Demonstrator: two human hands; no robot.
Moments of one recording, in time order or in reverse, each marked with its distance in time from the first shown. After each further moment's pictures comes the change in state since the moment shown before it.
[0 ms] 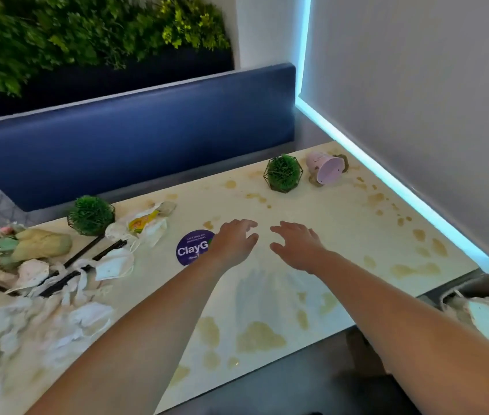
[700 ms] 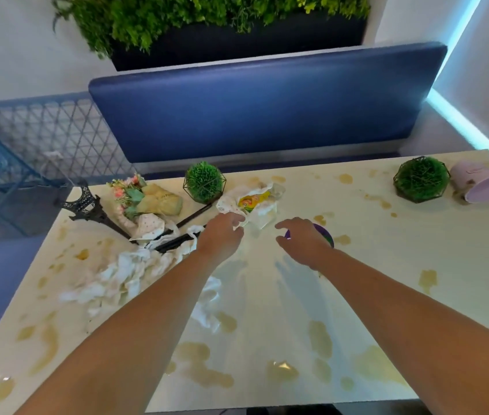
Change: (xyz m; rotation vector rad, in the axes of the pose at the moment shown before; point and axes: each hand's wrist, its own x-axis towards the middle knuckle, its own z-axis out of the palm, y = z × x) left_hand -0.080 -0.253 -0.119 -0.116 0.250 -0.349; right_hand 0.083 -0.242 0.080 0.110 -0.046 -0.224
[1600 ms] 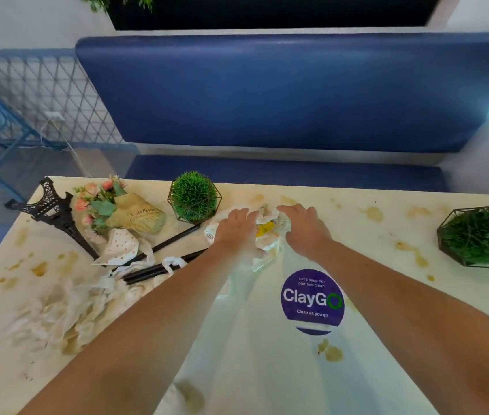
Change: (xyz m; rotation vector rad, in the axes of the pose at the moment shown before) left_hand 0.149 0.022 0.041 0.514 -0.208 0.010; right_hand 0.181 0.026 -0.017 -0.207 -0.022 -0.135
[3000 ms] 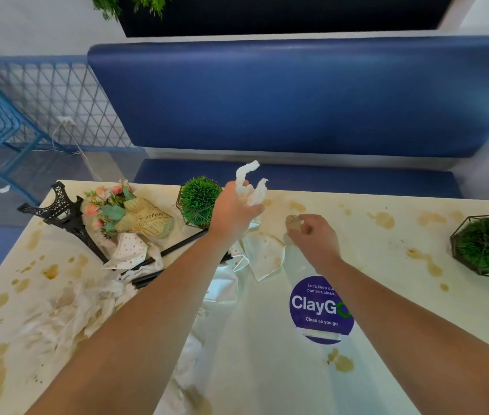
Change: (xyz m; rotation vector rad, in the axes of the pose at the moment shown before) left_hand 0.002 -0.014 -0.053 -0.963 0.382 -0.173; right_hand -0.010 -0.002 0.010 0.637 0.204 0.251
